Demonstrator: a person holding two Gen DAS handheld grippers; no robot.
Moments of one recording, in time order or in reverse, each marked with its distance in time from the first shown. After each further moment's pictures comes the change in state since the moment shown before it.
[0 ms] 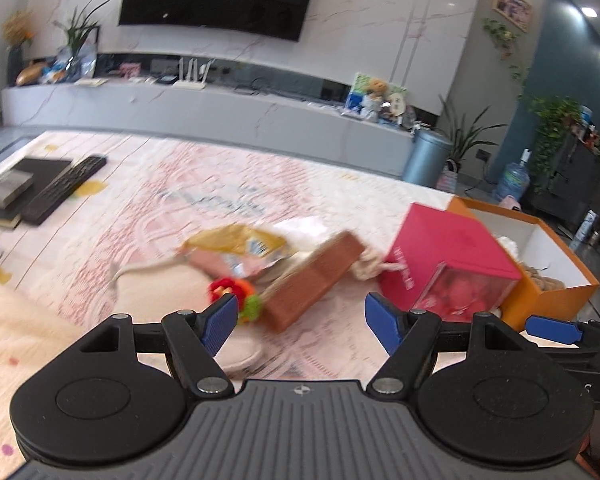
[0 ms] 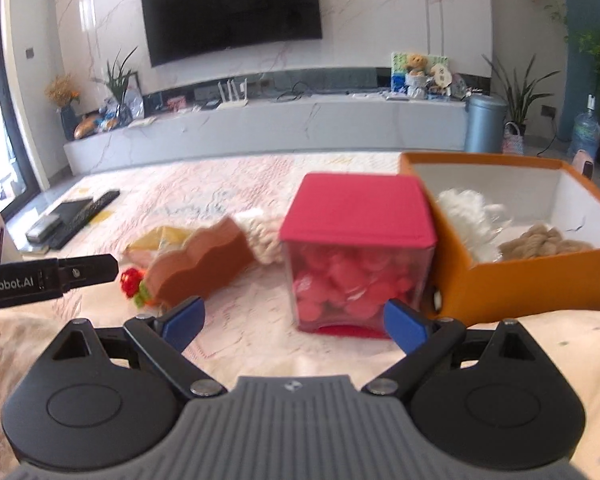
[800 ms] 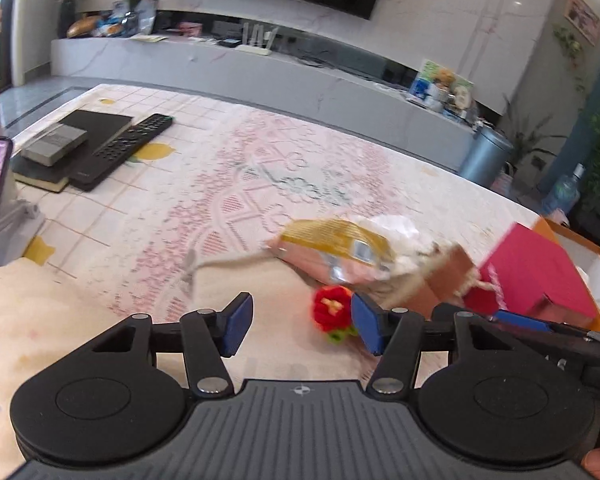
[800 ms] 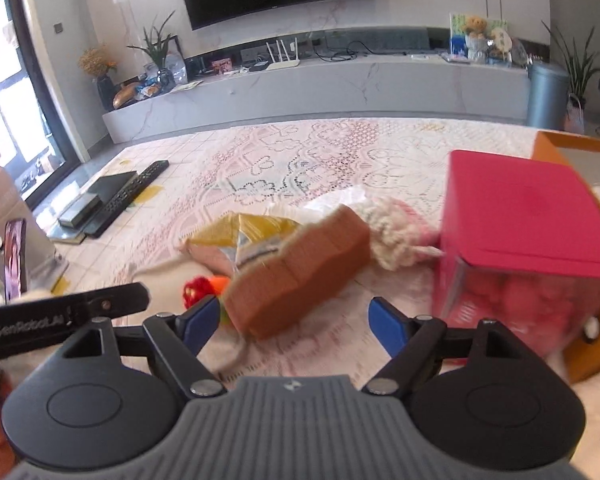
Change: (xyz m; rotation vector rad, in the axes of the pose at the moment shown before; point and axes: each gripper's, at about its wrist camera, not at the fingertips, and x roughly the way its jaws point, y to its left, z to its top) left arm 0.023 0.074 0.021 -0.135 0.089 0.128; right arm 0.091 0.069 0.035 0.040 0.115 0.149
